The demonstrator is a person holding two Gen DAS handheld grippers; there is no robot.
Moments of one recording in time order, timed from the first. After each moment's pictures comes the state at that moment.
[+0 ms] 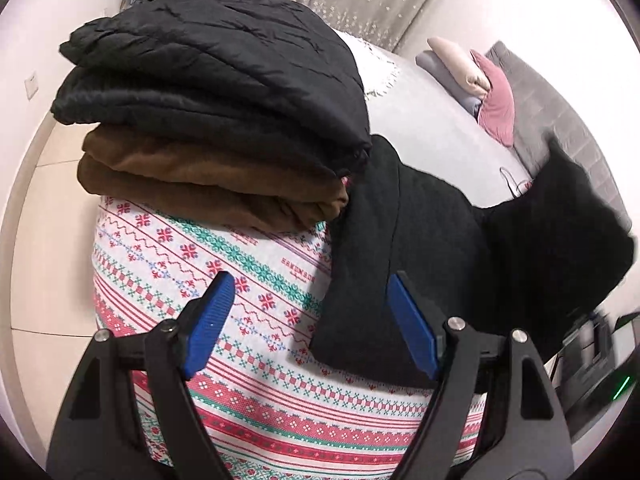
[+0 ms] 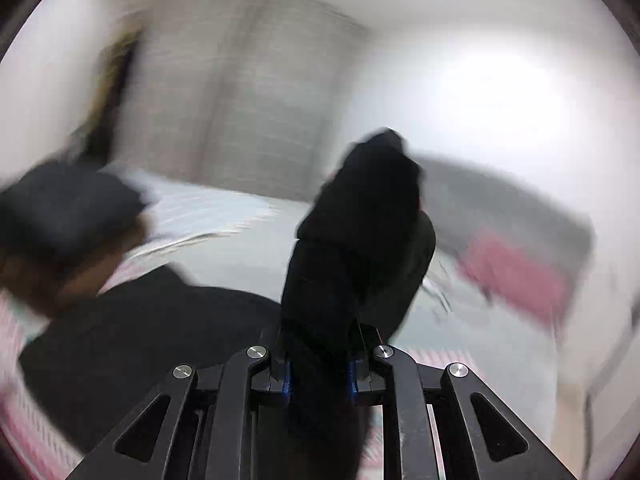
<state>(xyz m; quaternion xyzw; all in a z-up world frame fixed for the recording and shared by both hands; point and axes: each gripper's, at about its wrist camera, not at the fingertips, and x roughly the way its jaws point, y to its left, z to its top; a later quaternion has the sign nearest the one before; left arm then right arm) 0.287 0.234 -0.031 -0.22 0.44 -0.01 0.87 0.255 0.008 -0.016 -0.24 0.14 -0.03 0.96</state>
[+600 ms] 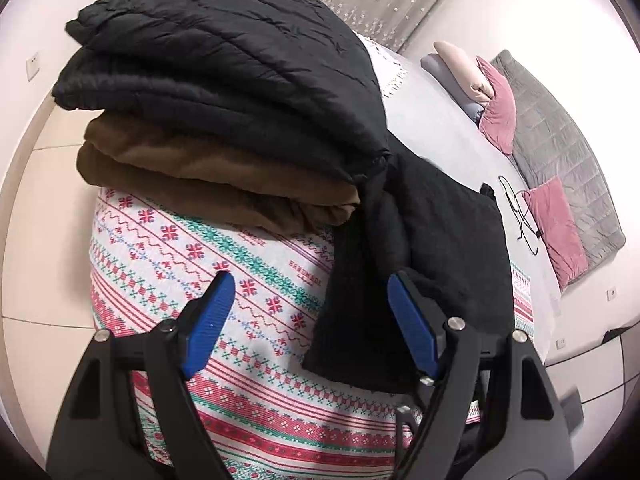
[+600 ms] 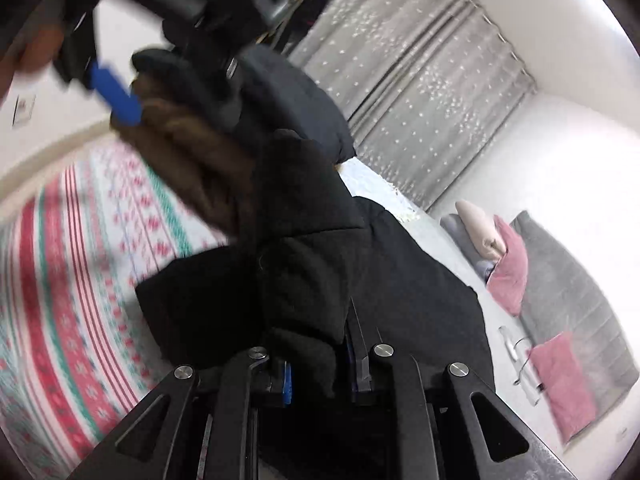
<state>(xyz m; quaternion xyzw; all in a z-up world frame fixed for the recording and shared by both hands) 0.292 0.243 -0.038 -0.24 0.44 -0.01 0.86 0.259 0.149 -0.110 -0.33 0.22 0.11 0.91</state>
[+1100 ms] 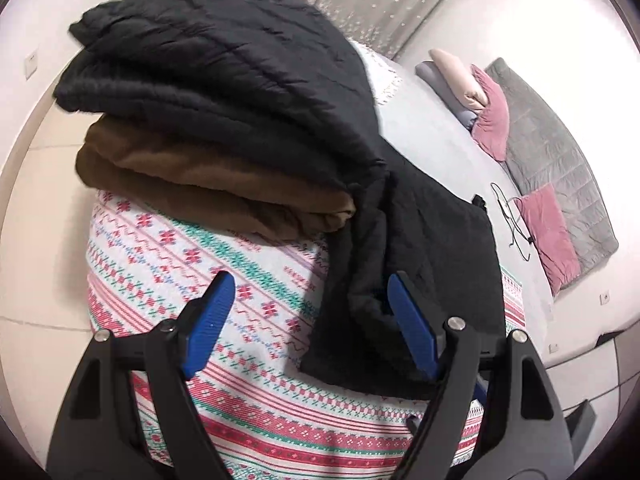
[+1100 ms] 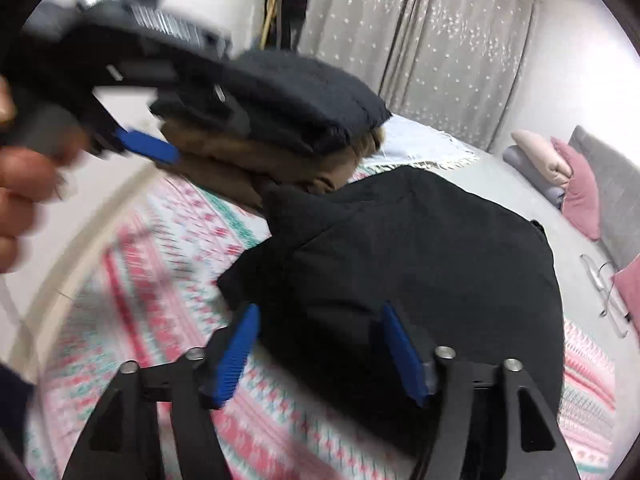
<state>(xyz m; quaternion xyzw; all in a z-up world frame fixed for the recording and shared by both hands) 0.286 0.243 -0.030 -0.25 0.42 -0.03 0.87 0.236 0.101 -0.074 -0.20 0.31 0.21 0.90</state>
